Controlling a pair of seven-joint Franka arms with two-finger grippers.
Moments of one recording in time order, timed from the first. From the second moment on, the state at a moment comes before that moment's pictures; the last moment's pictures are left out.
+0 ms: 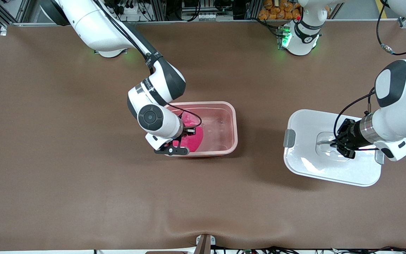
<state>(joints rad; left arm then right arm) 0.18 0.38 -0.34 -1.48 0.09 1.76 -1.54 0.50 0.72 0.14 -1.31 0.15 1.96 0.63</state>
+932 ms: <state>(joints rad) 0.17 0.38 -0.34 -1.48 0.09 1.73 -1.54 0.58 0.77 0.14 -1.31 0.15 2.15 0.81</state>
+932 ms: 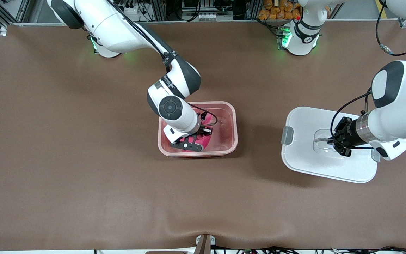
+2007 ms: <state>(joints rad) 0.17 0.37 -0.34 -1.48 0.09 1.71 -1.54 0.64 0.84 0.13 -1.28 0.15 2.32 0.90</state>
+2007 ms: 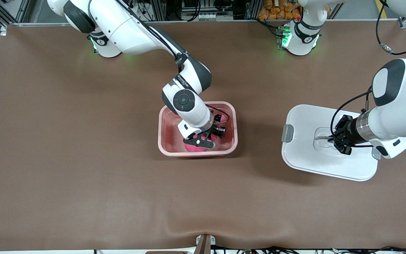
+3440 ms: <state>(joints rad) 0.17 0.37 -0.36 -1.49 0.09 1.71 -1.54 0.62 0.84 0.14 -1.19 0.23 2.29 1.07</state>
